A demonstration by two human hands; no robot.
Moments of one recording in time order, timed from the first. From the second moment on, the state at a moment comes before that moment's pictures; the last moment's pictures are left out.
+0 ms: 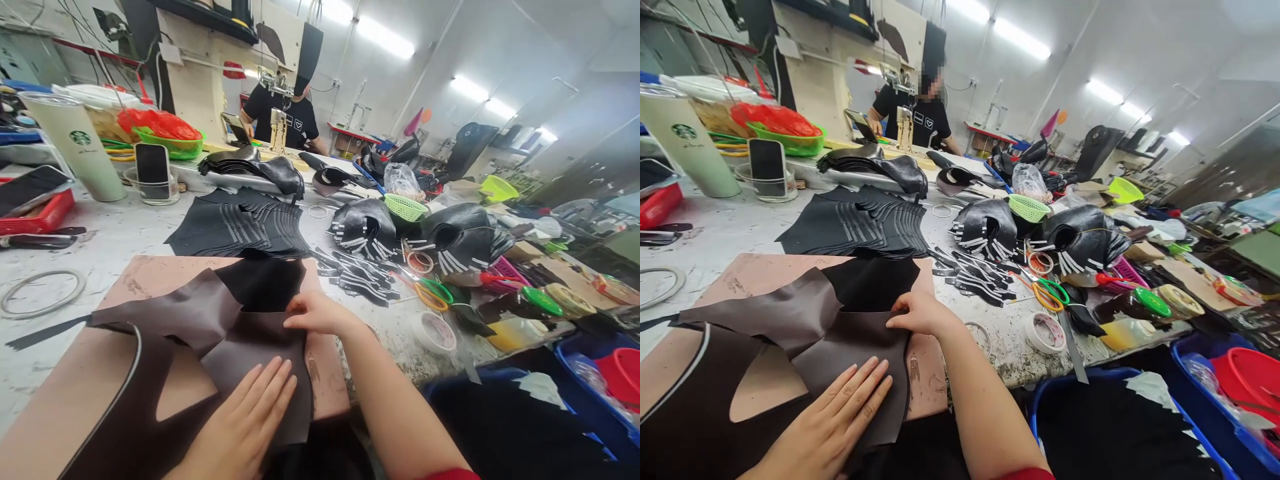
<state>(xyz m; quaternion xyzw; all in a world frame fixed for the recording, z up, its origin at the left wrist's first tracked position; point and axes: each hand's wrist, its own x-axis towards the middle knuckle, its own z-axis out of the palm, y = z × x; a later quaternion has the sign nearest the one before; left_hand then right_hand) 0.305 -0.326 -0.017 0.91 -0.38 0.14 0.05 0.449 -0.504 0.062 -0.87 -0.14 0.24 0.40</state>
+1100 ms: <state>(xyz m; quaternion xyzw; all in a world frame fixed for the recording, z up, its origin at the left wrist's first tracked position) 0.363 -0.356 0.016 0.91 -0.37 0.20 0.05 0.448 -0.530 0.051 -0.96 -0.14 0.04 0.24</state>
